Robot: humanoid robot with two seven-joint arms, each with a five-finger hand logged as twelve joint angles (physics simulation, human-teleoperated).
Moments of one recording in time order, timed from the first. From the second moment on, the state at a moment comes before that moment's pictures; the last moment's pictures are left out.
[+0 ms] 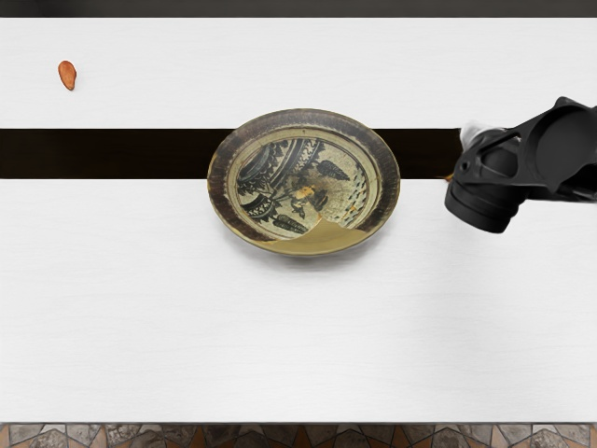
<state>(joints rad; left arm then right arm) -0.11 0.00 0.36 -0.11 0.18 0.14 0.19 1.92 -0.21 -0.95 1.46 0.00 -0.61 -0.61</state>
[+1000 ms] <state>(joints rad) -0.11 0.00 0.36 -0.11 0.18 0.14 0.19 1.64 -0.18 -0.94 1.00 -0.01 -0.47 -0.61</state>
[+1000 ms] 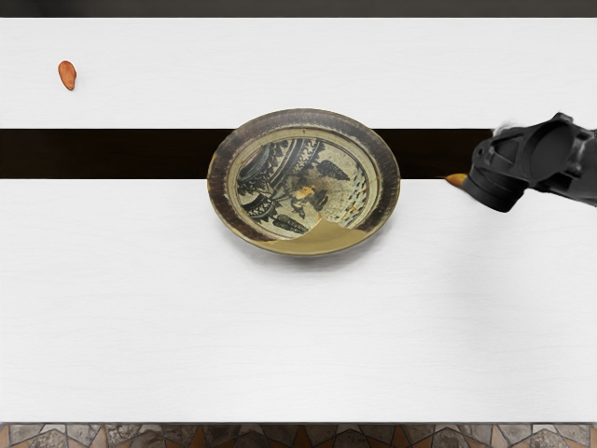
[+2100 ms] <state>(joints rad) -0.11 0.00 0.36 -0.11 0.18 0.14 0.19 1.50 -0.07 -0.94 0.74 0.00 -0.34 -0.61</state>
